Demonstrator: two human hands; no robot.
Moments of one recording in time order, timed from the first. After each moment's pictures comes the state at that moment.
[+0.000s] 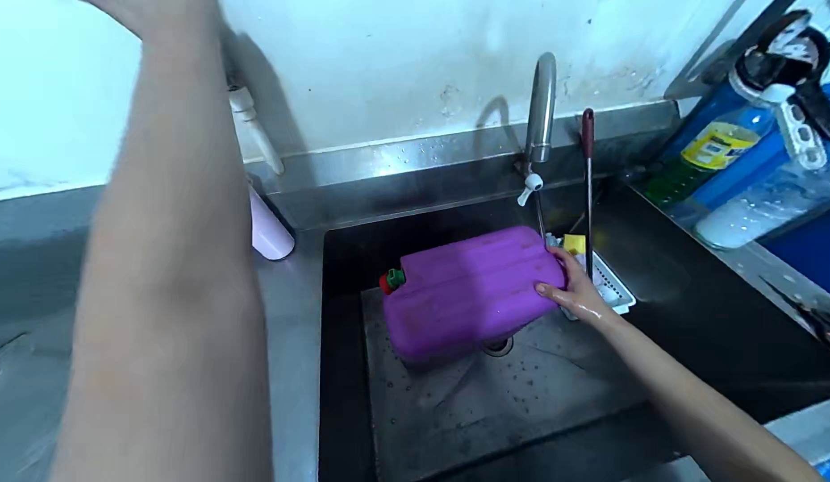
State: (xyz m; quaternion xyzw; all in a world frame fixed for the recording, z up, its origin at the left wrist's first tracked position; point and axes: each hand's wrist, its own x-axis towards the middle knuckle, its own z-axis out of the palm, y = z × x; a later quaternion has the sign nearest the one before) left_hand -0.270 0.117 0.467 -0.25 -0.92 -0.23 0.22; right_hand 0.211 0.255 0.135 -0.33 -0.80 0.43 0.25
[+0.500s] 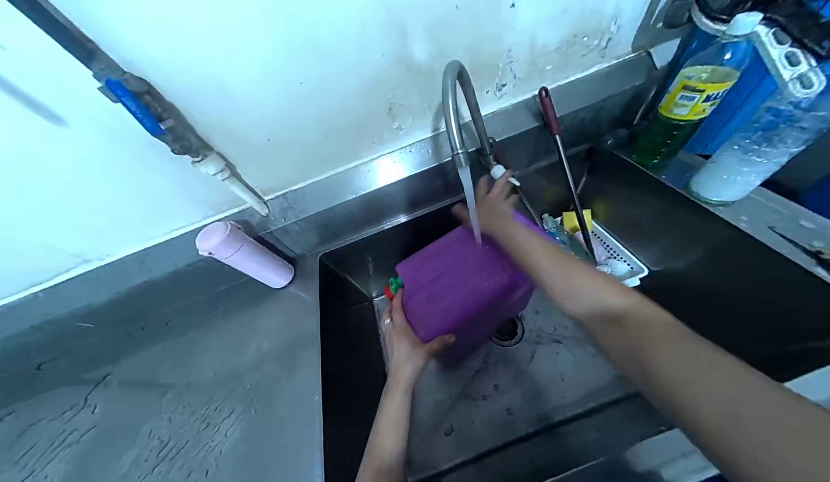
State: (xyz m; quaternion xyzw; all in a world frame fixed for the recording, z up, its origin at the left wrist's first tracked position) left_hand 0.028 0.027 0.156 -0.39 -0.82 -0.40 -0.08; right_hand 0.074 0.314 0.184 -0.43 -0.86 0.24 0.14
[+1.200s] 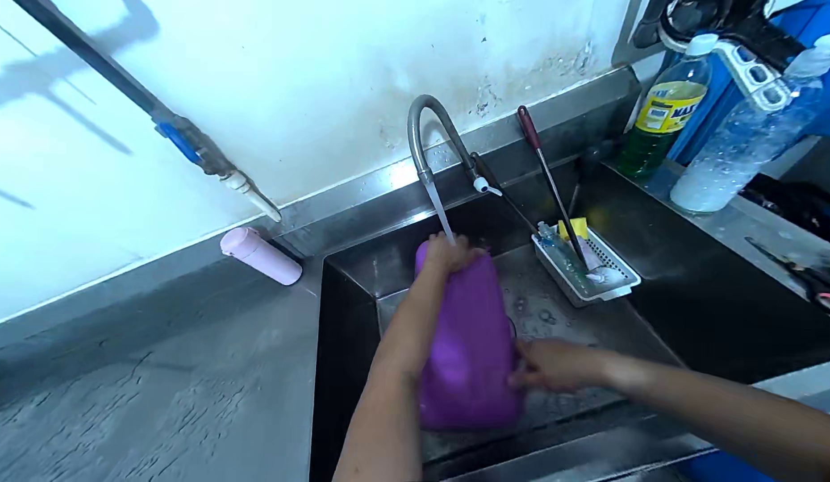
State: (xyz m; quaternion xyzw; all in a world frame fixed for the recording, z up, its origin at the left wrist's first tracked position) left_hand 0.041 0.227 0.213 -0.56 -0.81 0.07 -0.17; right_hand 0.293 0.204 0.181 -0.18 -0.84 0.46 -0.22
